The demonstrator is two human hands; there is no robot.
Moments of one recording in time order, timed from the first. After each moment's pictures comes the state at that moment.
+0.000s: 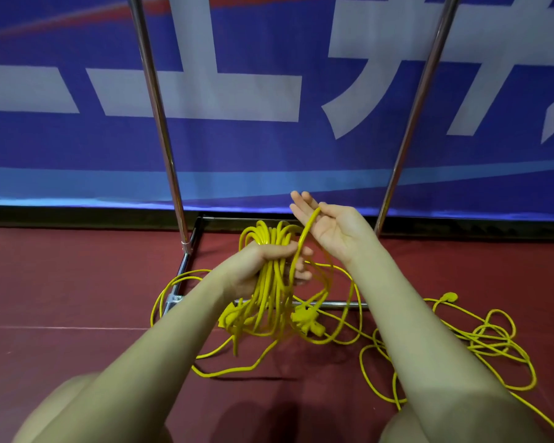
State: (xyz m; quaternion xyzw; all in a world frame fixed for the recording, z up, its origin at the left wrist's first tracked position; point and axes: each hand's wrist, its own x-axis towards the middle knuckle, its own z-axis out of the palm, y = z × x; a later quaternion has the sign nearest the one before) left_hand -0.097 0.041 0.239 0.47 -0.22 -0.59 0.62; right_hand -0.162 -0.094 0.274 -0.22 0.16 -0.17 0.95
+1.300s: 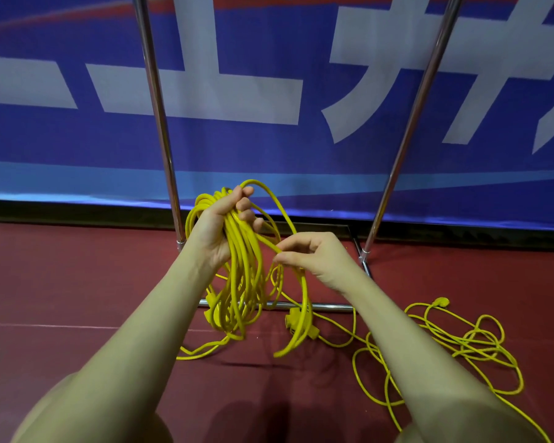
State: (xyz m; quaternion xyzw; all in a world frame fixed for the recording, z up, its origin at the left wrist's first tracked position) left_hand -0.061 0.050 0.271 0.31 -0.14 -0.43 0.84; right_hand -0.186 -0.073 0.242 -0.78 0.06 -0.14 0.61
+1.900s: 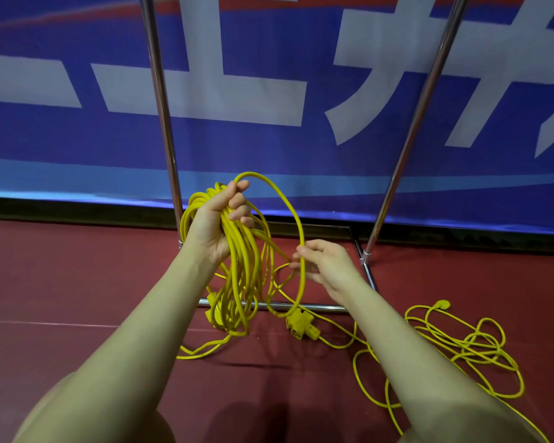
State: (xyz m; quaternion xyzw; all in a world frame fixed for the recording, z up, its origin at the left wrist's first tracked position) left_hand -0.050 0.055 0.269 0.22 -0.16 -0.44 0.86; right_hand -0.173 -0.084 0.210 -0.62 0.28 -0.15 0.72
